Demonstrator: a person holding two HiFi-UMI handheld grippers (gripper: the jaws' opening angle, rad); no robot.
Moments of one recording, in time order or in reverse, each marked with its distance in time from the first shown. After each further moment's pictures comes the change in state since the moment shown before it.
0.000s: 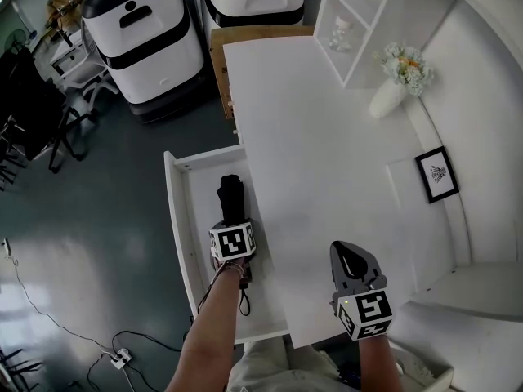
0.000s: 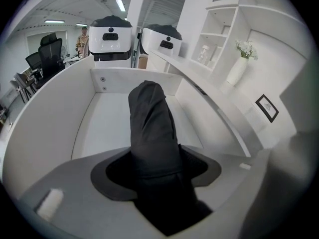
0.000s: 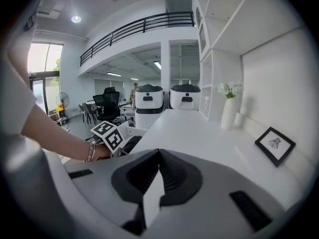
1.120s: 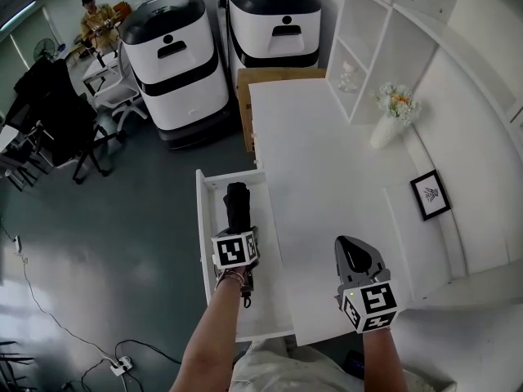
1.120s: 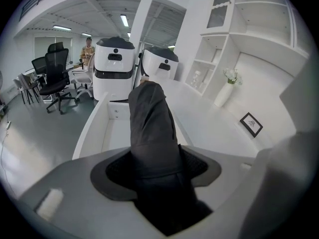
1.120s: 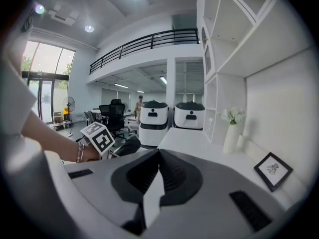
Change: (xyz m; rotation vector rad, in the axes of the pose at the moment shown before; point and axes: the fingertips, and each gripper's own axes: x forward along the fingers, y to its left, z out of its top) left arm -0.105 0.001 0.042 -0.007 -0.155 -0.035; right arm -0.038 0.016 0.076 -0.062 -0.167 0.030
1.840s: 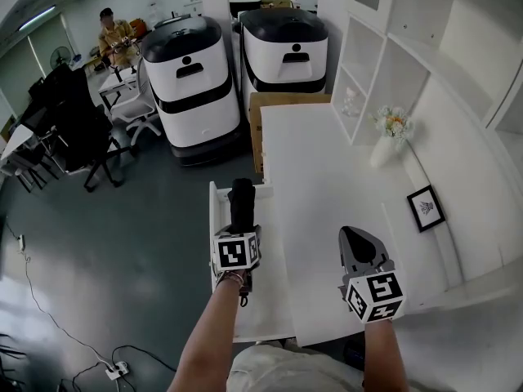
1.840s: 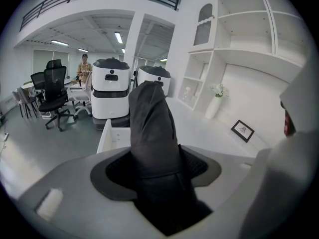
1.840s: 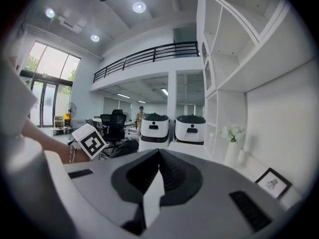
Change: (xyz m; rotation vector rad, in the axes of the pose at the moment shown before) left arm -0.066 -0.015 0.049 0.085 -0.149 -0.012; right arm -0.019 -0.002 0.060 -0.016 -0.137 0.001
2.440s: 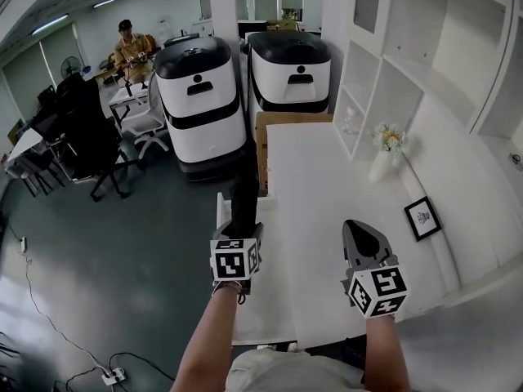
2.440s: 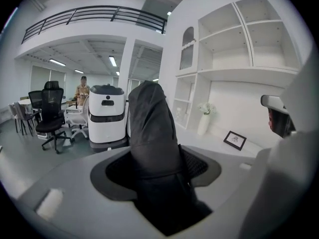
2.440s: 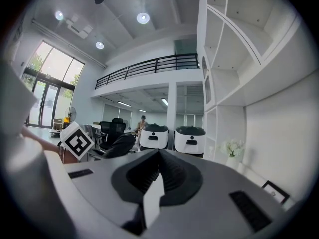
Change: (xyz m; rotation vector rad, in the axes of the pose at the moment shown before) left arm -0.069 -0.017 0.054 0.101 -0.235 -0.029; right arm -0.019 0.004 0.050 -0.026 -0.120 -0.011
